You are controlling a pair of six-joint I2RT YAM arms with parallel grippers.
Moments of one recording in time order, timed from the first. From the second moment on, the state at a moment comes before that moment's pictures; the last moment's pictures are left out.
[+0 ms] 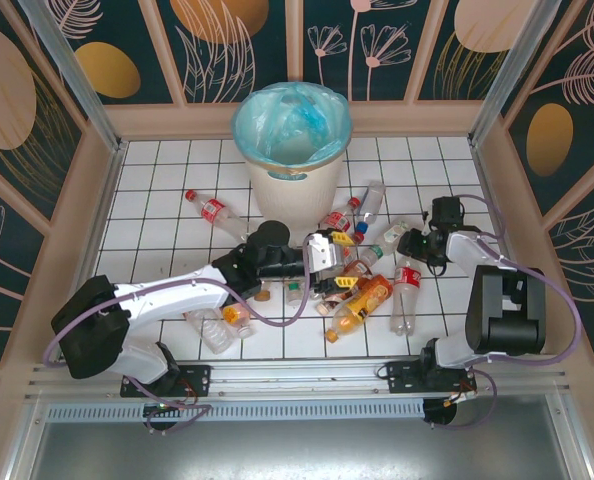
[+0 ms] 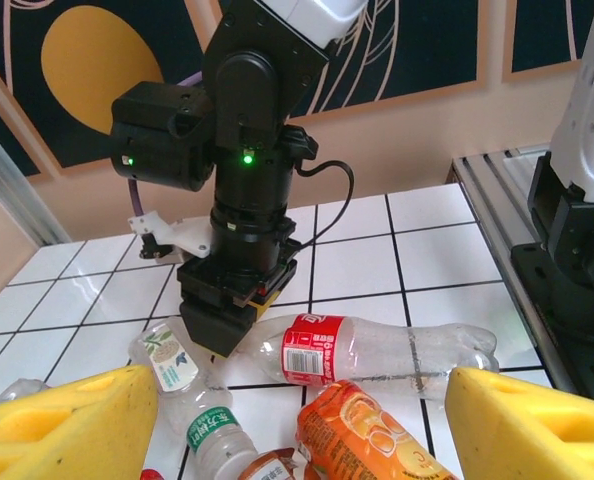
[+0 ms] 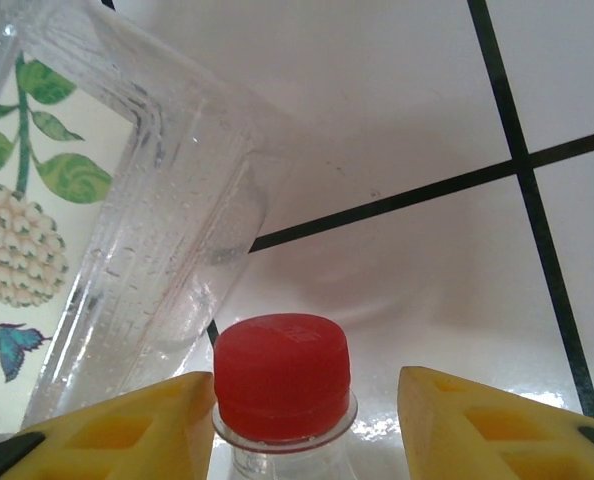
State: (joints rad) left arm -0.98 1.45 0.87 0.39 0.46 0.31; right arm -0.05 1.47 0.77 -0.45 -0.18 0.28
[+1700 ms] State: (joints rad) left arm -0.96 1.17 1.18 0.14 -0.12 0.09; right arm 0.26 0.97 1.30 -0.67 0.07 0.37
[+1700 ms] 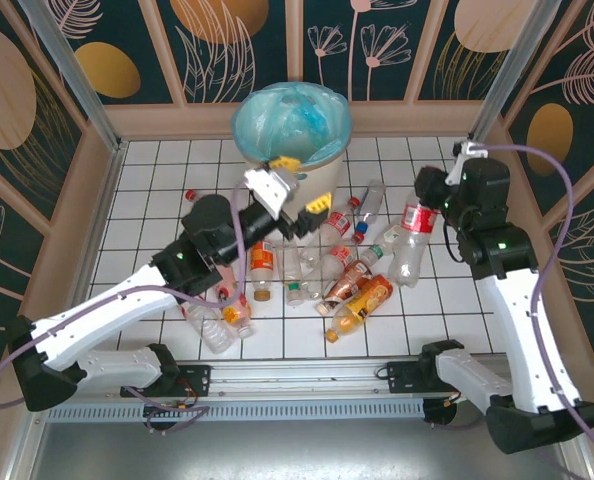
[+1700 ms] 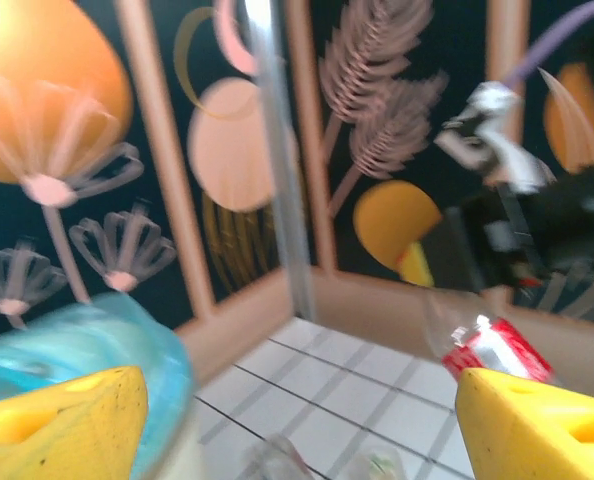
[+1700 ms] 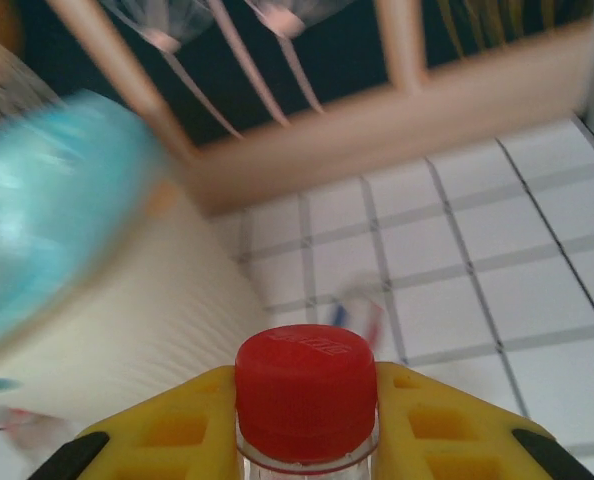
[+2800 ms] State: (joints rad) left arm -0.30 1.32 1.19 0.00 0.15 -0.44; right arm 0.68 2.07 2.18 0.04 0.26 -0.13
